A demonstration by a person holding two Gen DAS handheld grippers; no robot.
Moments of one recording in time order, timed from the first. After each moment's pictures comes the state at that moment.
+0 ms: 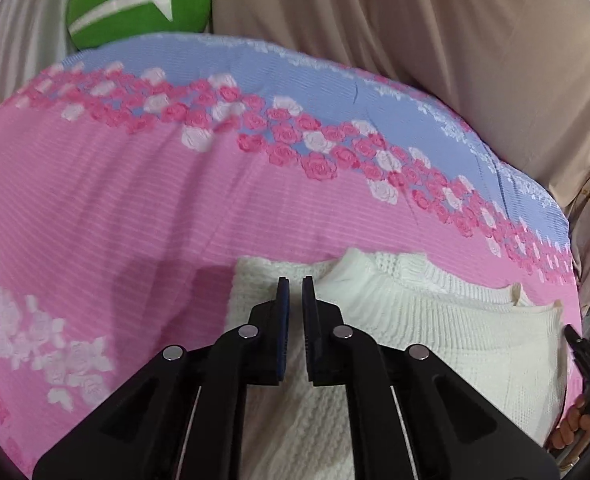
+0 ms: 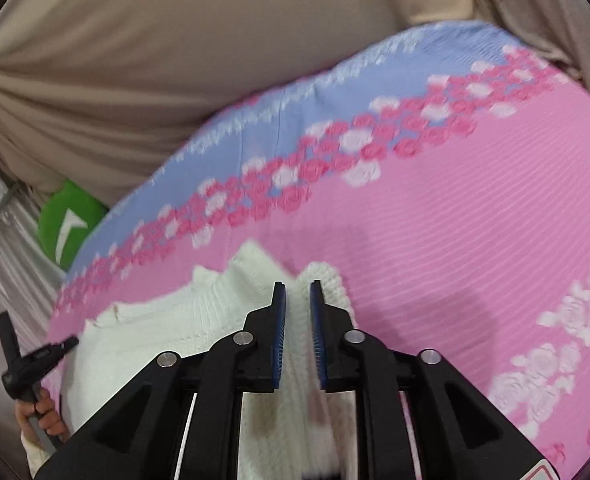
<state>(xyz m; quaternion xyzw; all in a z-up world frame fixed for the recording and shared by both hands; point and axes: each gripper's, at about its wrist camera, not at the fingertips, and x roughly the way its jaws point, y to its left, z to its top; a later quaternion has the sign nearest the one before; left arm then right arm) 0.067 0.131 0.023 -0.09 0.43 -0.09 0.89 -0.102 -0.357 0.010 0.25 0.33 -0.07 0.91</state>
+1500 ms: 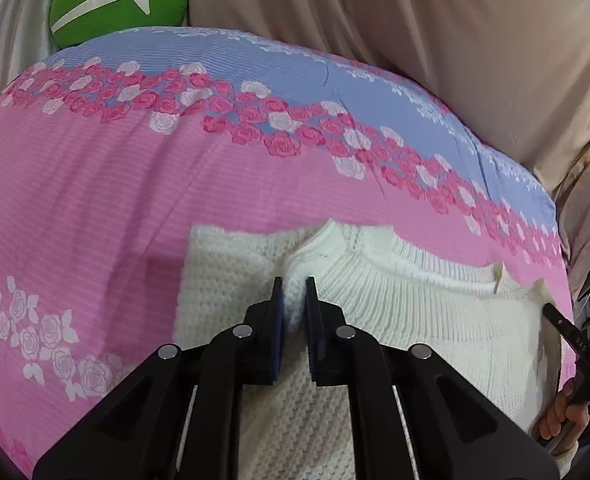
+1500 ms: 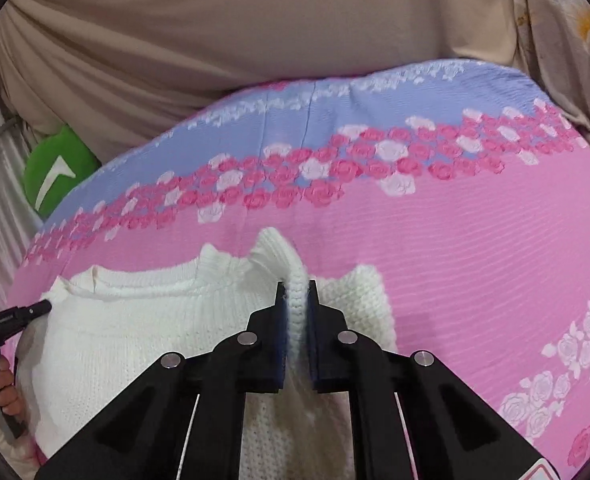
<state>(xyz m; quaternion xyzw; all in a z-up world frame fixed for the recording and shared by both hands) 0.057 0.109 0.013 -0.10 0.44 -0.13 0.88 -0.080 -0.316 0.011 0.14 0.35 -0.07 0.92</state>
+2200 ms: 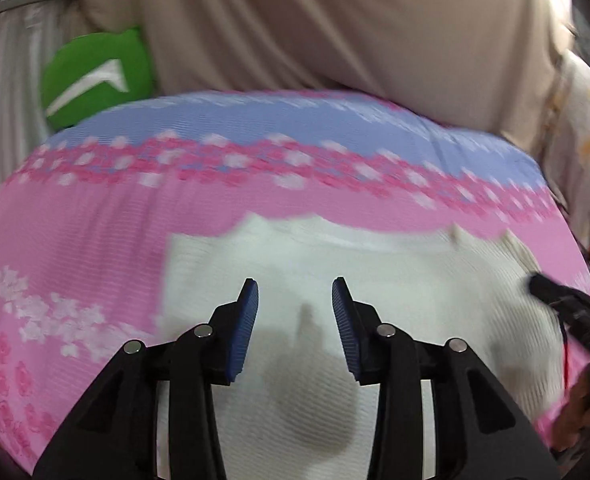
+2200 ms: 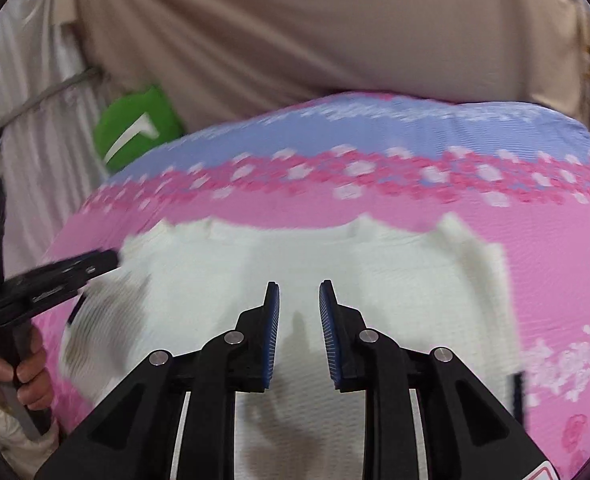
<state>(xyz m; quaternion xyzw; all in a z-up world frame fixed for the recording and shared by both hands) -0.026 0.048 0.048 0.02 0.38 -0.17 0.91 -0.115 -0.184 0.022 0.07 0.36 0.08 0.93</state>
